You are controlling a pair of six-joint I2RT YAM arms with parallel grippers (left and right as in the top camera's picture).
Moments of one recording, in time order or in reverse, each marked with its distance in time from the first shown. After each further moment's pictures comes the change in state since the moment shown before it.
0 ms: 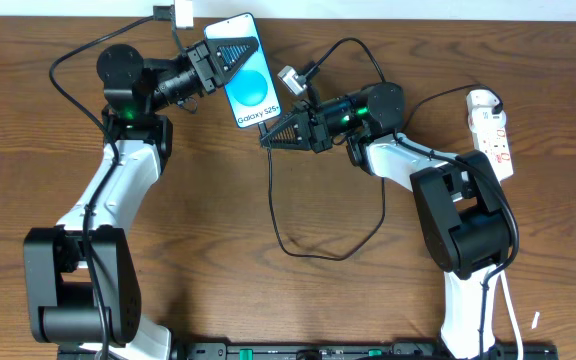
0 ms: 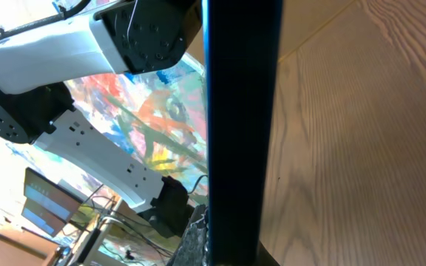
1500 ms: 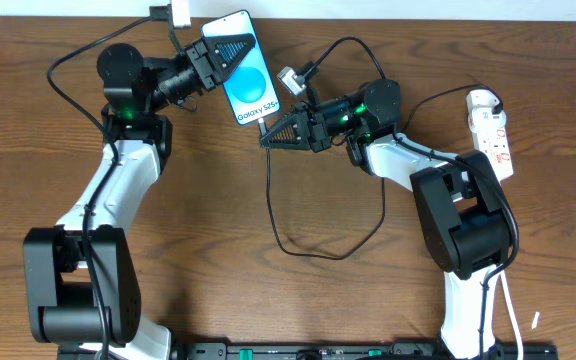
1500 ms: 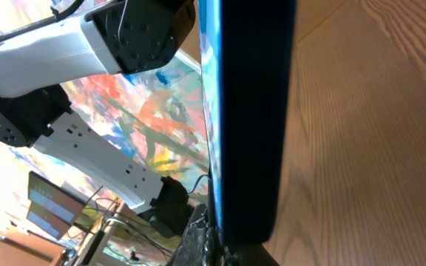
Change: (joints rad) left arm 0.003 0.000 0.000 -0.025 -0.046 0.012; right arm 0.001 0.000 -0.001 -0.084 0.001 -0.053
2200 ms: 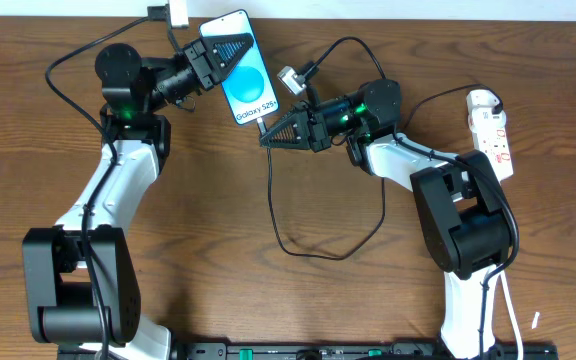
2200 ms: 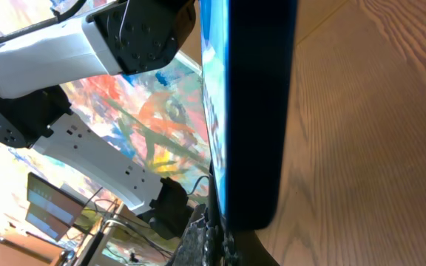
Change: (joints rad) left arm 0.007 0.000 0.000 -0.001 -0.003 0.000; right arm 0.000 0.000 0.000 0.000 0.005 -0.004
